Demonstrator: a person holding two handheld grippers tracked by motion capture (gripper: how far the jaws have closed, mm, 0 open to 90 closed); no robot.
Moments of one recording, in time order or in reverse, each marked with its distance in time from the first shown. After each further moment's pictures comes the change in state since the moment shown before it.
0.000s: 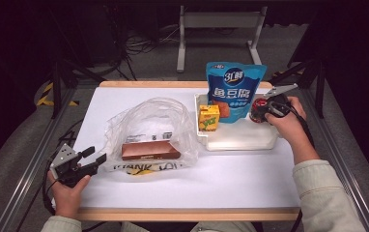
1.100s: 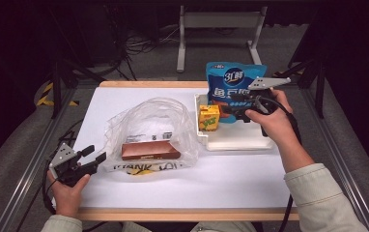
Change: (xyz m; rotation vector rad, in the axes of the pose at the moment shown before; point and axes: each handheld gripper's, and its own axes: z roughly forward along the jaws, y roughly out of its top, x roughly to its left) left arm 0.000 0.002 -0.001 -0.022 0.006 -0.007; right arm 0.084 0.065 -0.031 -0.311 0.225 -0.005
